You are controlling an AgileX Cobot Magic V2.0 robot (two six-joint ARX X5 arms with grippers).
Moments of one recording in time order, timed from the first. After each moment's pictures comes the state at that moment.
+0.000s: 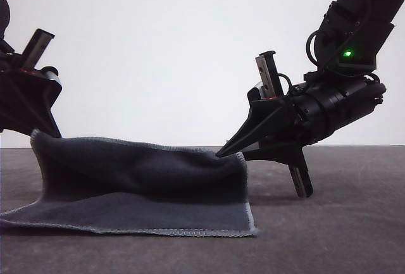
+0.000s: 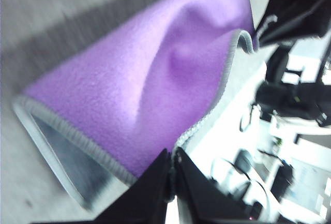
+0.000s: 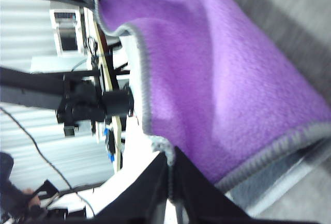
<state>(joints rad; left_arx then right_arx) -0.01 1.92 1.34 -1.35 0.87 0.43 0.34 2.01 1.19 -0.74 -1.25 -0.04</state>
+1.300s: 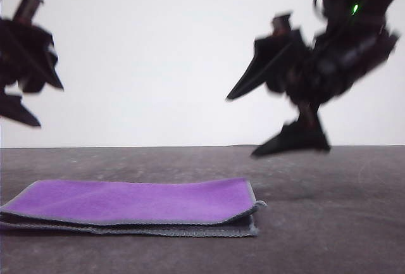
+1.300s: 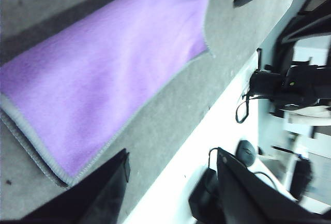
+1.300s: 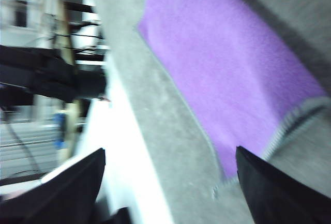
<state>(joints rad) -0.01 1.79 1.36 -1.42 0.86 0.49 0.30 1.83 1.26 -0.95 -1.04 -0.23</state>
